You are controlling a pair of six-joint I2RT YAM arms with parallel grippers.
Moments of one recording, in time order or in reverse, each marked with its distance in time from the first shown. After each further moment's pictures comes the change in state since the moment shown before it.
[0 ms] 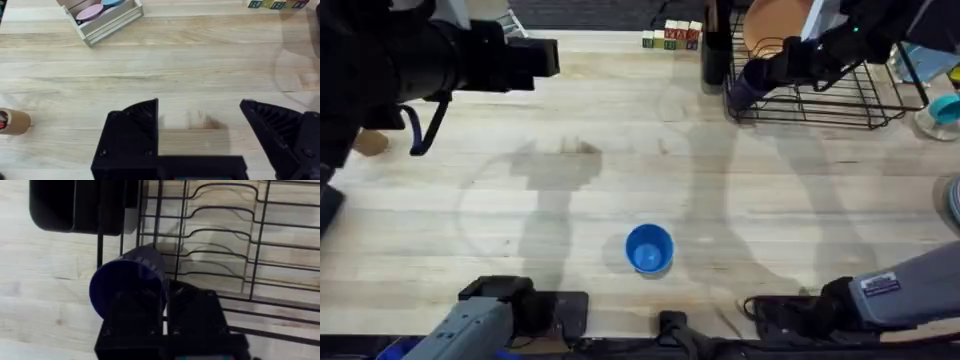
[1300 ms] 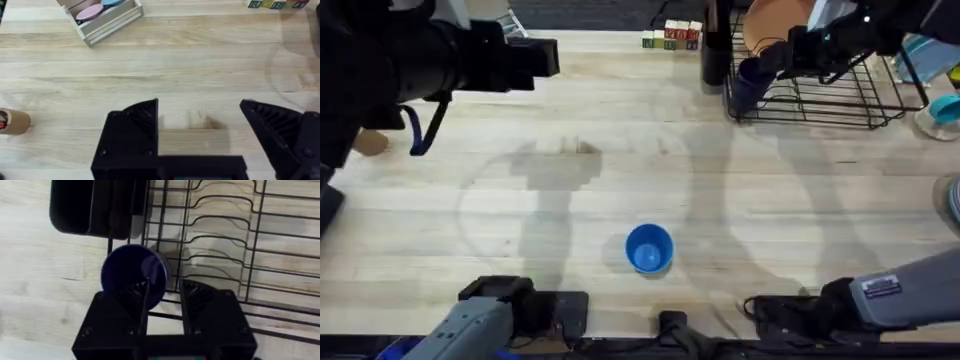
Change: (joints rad) left arm 0.000 0.000 0.000 0.000 0.000 0.000; right arm 0.000 -0.031 0.026 -0.010 0.000 0.004
